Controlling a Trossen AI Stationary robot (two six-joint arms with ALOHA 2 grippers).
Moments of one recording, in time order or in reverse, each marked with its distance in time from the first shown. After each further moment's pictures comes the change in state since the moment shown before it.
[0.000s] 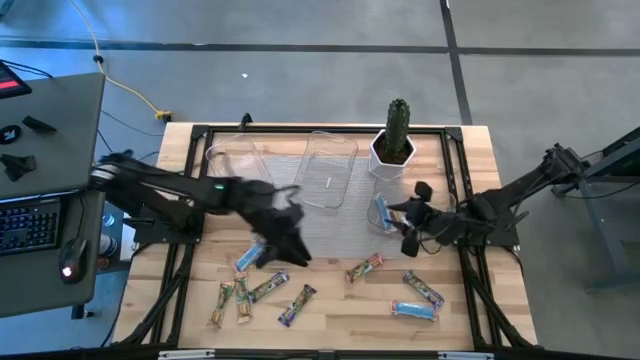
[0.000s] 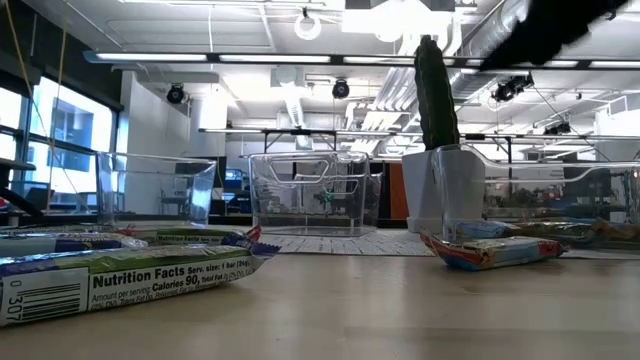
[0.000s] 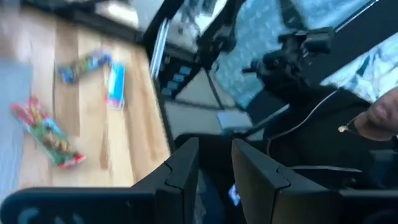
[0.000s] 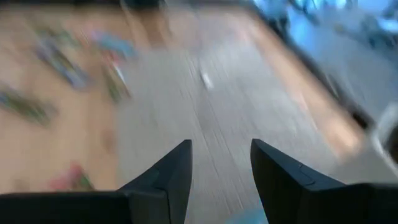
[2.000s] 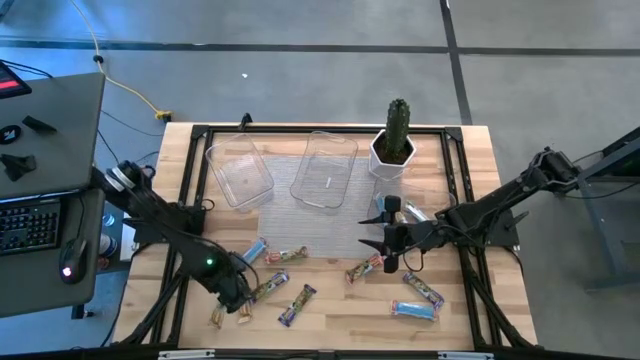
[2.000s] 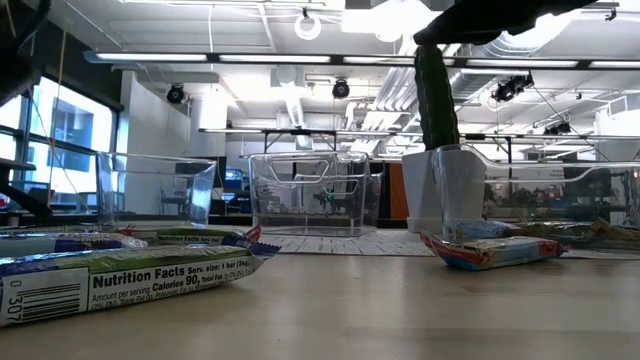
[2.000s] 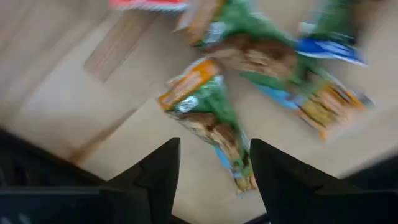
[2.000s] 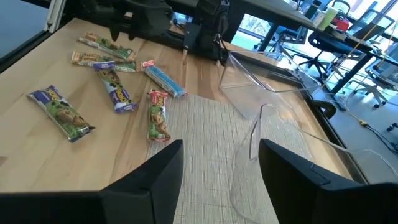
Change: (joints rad) left arm -0.536 0.170 -0.265 -0.711 -0.197 -1.072; right arm -0.033 0.257 -0.015 0.505 -0.149 -0.462
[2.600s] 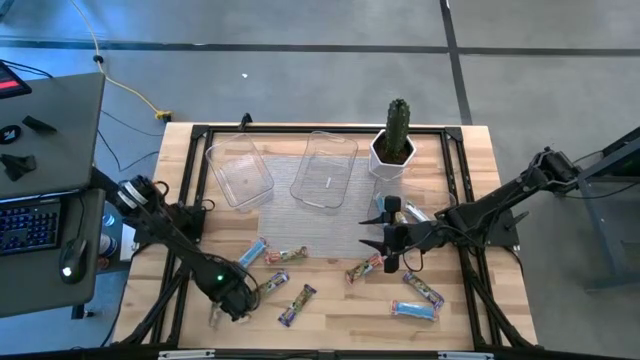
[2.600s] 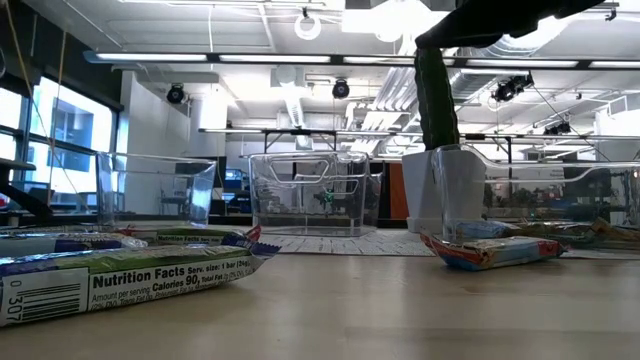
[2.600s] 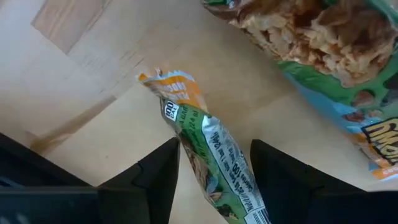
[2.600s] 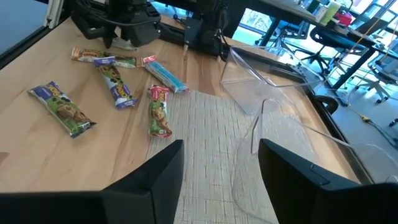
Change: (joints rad) left arm -0.042 0.184 0.004 0.075 0.061 -0.088; right arm 0.000 0.000 0.000 -0.019 -0.004 0.026
